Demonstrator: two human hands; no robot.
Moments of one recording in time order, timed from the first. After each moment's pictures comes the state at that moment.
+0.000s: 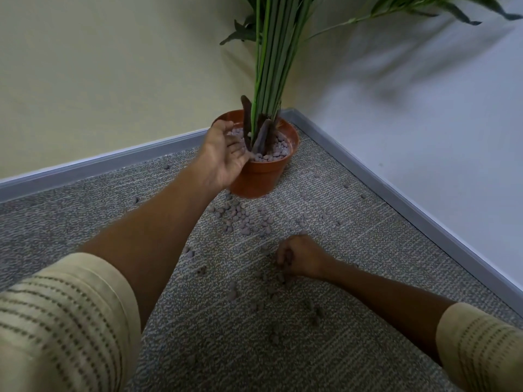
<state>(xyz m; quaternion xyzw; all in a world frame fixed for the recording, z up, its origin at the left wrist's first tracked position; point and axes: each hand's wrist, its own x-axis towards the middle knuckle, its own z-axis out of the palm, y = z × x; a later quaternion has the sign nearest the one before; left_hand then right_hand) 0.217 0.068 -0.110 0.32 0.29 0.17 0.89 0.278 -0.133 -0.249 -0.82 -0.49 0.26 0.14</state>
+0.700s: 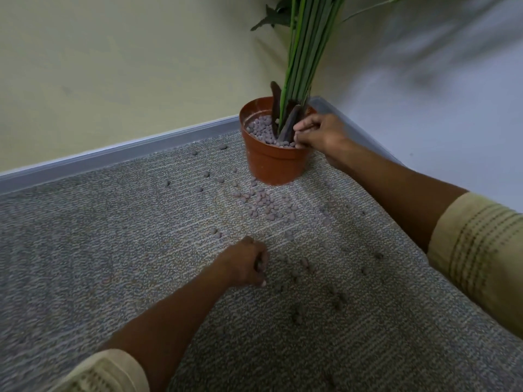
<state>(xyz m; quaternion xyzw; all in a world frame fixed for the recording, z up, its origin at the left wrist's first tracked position) 0.100 0.015 -0.253 0.92 0.17 -0.16 0.30 0.333 -0.022 -0.130 -0.81 -0.26 0.19 0.49</state>
